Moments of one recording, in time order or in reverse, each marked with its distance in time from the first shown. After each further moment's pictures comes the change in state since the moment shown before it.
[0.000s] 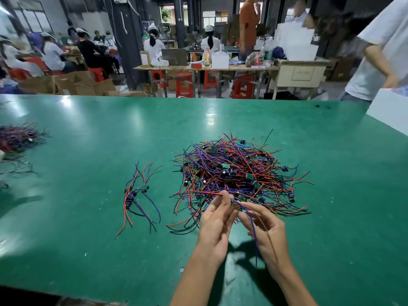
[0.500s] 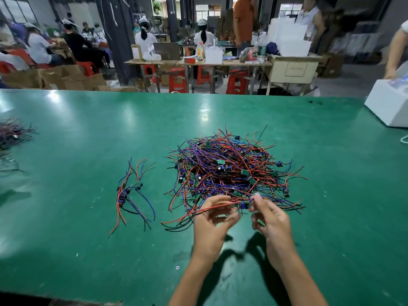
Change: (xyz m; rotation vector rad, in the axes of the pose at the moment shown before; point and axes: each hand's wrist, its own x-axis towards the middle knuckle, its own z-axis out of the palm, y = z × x) left_hand 0.007 -0.015 -0.037 0.633 -0.186 0.476; right_hand 0.010 -0.011 -0.006 0.192 0.195 0.279
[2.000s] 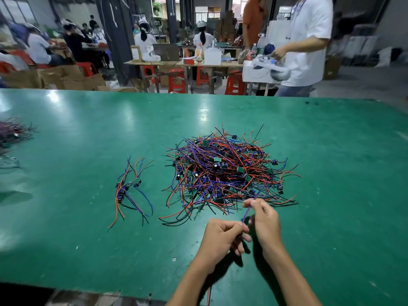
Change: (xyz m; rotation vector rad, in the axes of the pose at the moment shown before) left_hand -0.022 -0.011 0.015 0.169 -0.283 -0.343; right_hand 0.020 0.036 -0.020 -0.385 0.122 -0.084
